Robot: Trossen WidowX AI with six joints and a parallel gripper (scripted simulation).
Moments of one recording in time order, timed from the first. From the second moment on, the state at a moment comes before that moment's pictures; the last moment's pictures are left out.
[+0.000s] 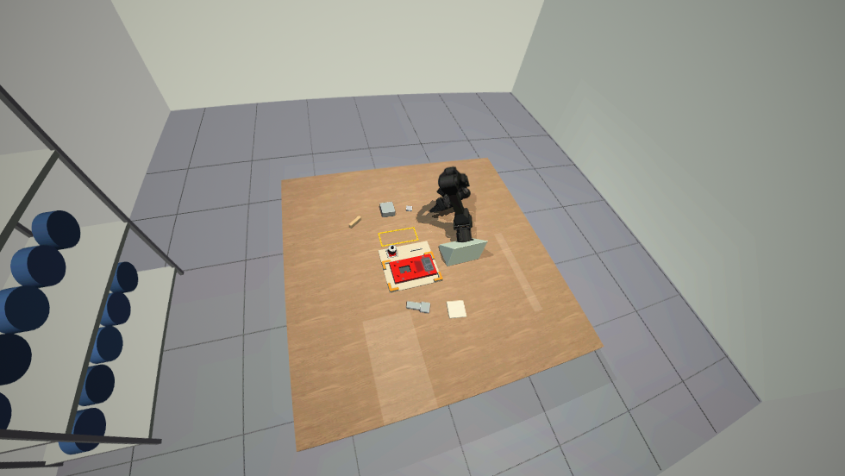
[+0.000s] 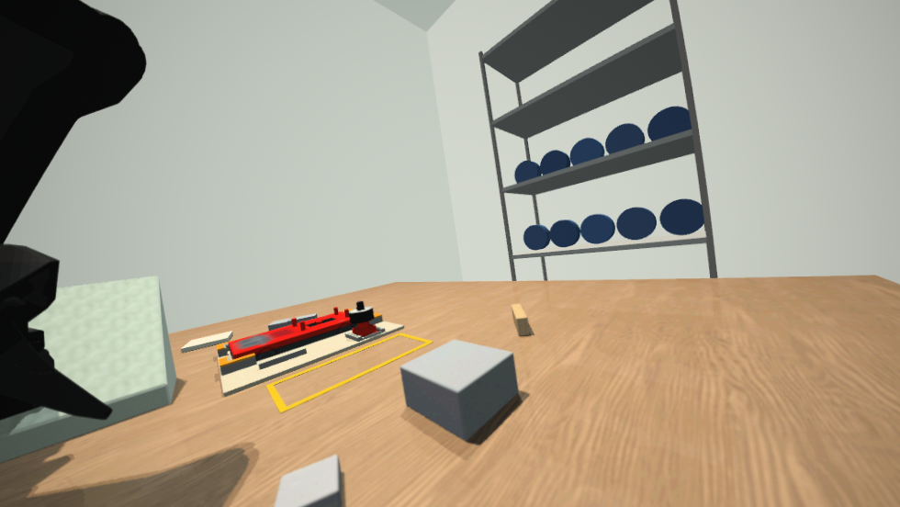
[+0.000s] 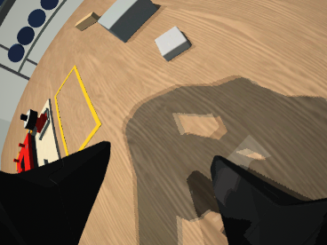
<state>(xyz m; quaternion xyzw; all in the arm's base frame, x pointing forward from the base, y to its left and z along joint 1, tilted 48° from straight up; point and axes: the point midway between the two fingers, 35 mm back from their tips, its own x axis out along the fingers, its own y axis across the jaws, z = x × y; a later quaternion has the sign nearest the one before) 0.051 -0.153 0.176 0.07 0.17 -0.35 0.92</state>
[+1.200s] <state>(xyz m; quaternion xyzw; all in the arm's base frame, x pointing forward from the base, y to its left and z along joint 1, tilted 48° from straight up) 0.125 -0.171 0.185 0.20 0.43 -0.15 0.87</state>
